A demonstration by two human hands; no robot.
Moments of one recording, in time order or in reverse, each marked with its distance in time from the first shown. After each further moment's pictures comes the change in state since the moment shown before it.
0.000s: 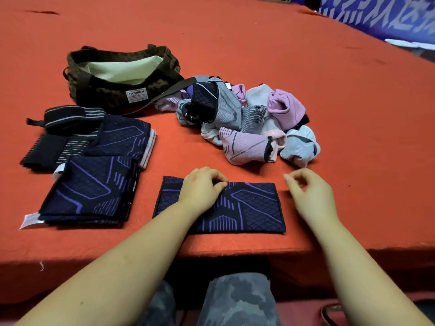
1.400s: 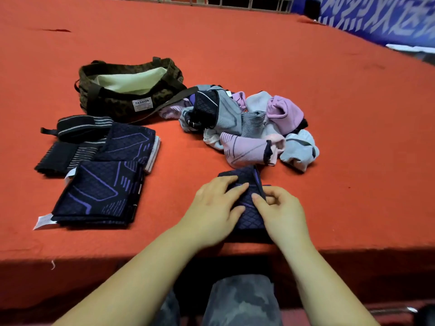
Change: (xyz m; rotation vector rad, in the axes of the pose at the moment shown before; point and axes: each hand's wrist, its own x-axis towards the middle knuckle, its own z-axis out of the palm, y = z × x) left_hand -0.061 0.032 -0.022 0.202 -0.067 0.387; right_hand -0.056 -0.059 0.014 0.440 -0.149 0.153
